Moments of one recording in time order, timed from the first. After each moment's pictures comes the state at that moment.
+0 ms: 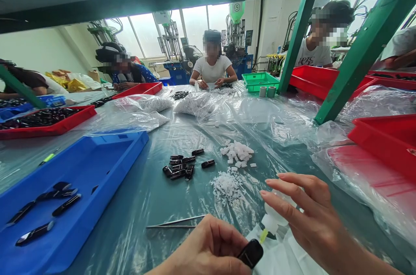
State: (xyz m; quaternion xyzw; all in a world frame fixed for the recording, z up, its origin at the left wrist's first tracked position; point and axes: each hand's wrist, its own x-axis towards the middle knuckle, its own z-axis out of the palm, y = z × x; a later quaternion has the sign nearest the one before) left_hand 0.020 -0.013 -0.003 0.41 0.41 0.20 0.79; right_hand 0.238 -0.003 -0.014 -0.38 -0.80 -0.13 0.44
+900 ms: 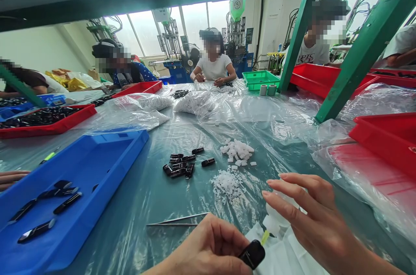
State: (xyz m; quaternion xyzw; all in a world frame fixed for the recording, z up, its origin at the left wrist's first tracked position) left_hand 0.021 -0.014 -0.006 0.42 0.39 0.19 0.80; right_hand 0.243 -0.006 -0.010 -0.37 -0.81 -0.15 0.44
